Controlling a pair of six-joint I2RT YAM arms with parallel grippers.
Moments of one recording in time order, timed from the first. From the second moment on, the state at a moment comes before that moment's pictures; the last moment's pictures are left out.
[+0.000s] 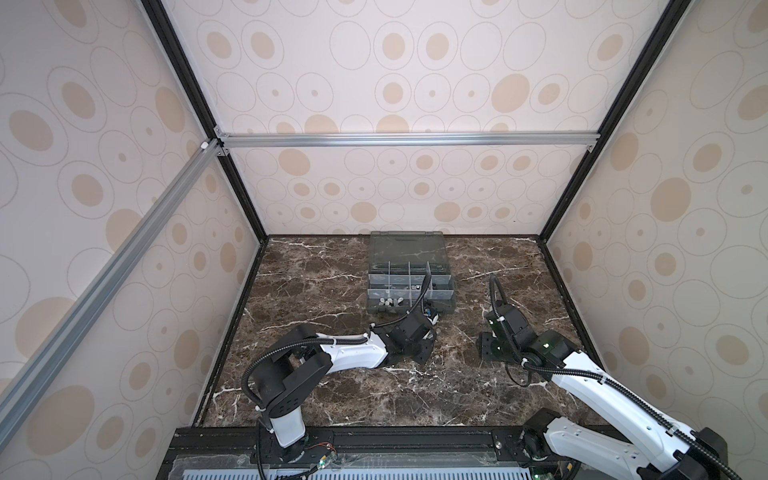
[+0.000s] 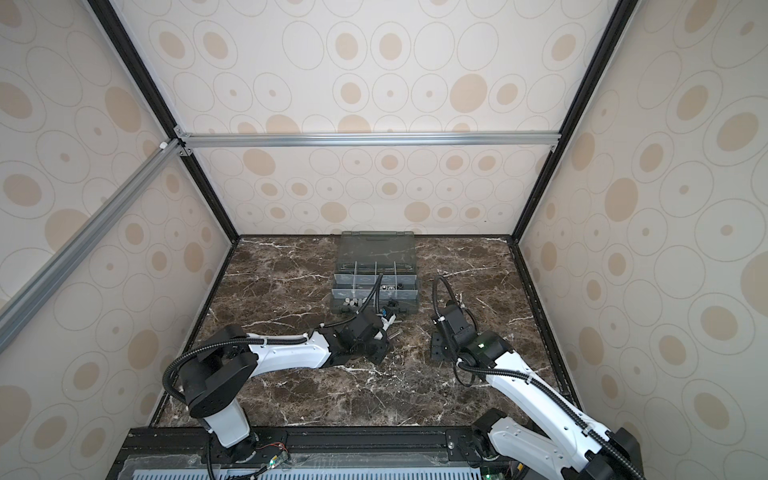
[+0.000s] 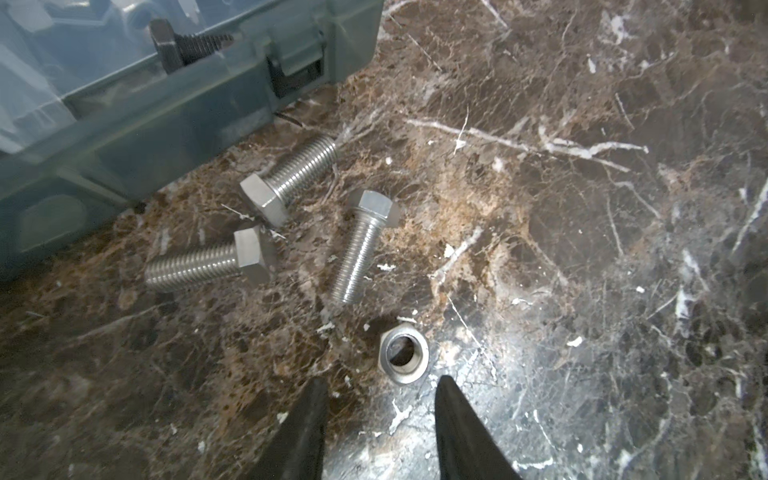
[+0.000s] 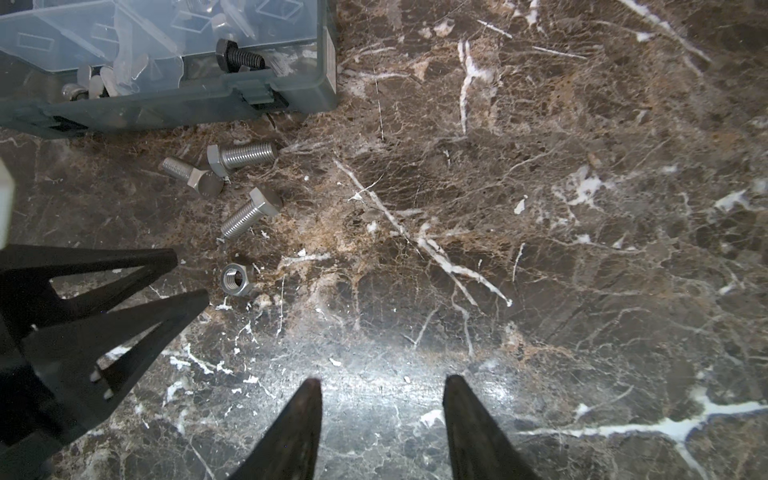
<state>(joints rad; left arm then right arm) -0.97 1.75 0.95 -0.07 -0.05 -0.30 0.57 0.96 0.76 -0.84 0.19 0.61</state>
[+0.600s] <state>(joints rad) -0.98 1.86 1.08 -0.16 -0.06 -0.20 0.57 0.91 0.73 -0.86 0.19 0.61</state>
